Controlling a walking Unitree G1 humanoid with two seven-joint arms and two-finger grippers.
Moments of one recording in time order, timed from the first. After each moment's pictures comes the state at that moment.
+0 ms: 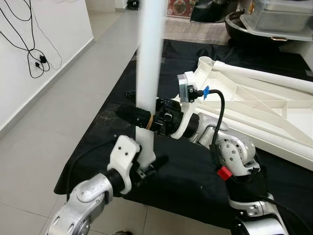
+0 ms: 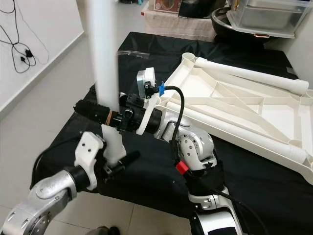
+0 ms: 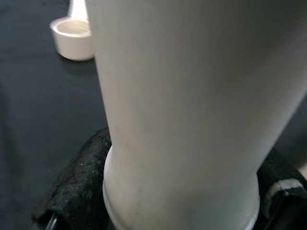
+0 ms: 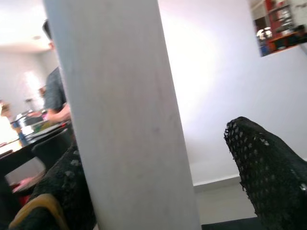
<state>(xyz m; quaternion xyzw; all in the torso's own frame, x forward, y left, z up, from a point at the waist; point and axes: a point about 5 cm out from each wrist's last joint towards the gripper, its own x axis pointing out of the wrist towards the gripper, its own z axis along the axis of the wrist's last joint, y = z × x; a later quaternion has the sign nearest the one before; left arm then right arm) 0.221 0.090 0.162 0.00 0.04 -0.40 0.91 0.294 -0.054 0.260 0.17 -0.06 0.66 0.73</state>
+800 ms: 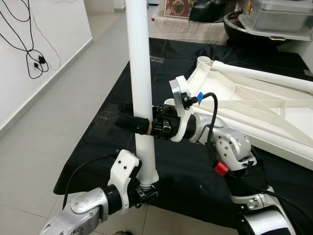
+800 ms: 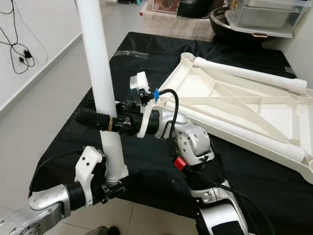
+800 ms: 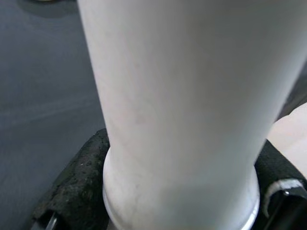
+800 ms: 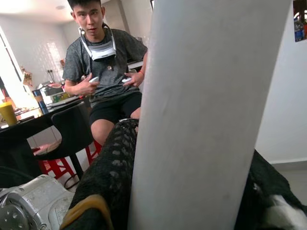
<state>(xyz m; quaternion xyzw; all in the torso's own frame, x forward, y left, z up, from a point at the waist) 0.203 0.097 0.148 -0.03 0.13 -0.44 0.89 0.300 -0.054 0.248 0.11 -0.04 0.70 0.71</state>
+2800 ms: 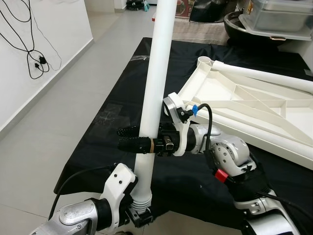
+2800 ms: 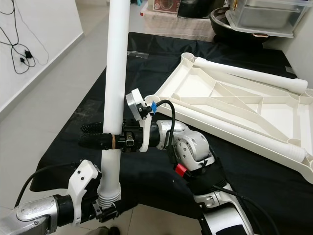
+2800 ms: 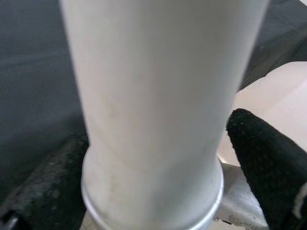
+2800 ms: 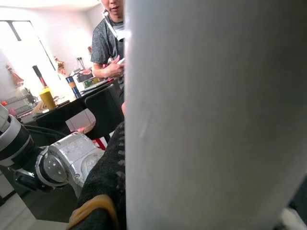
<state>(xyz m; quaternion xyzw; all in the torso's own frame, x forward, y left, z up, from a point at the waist) 0.181 0.106 0.145 -0.02 0.18 -0.47 0.86 0.290 -0.058 0.227 0.11 0.03 0.74 0.66</state>
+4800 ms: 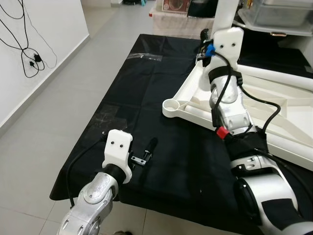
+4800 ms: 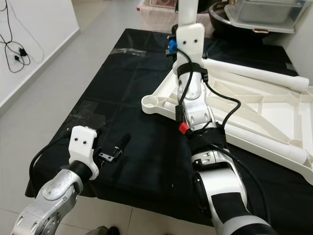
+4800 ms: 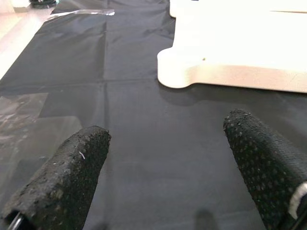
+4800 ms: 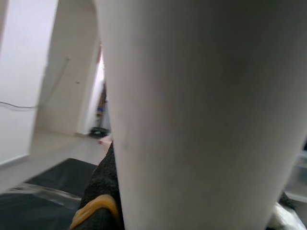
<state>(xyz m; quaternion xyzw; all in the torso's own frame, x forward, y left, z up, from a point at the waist) 0.240 0.093 0.170 -0.01 -0.02 -0.19 0.98 0.390 -0.133 0.300 -0.13 -0.30 -0.07 0.94</state>
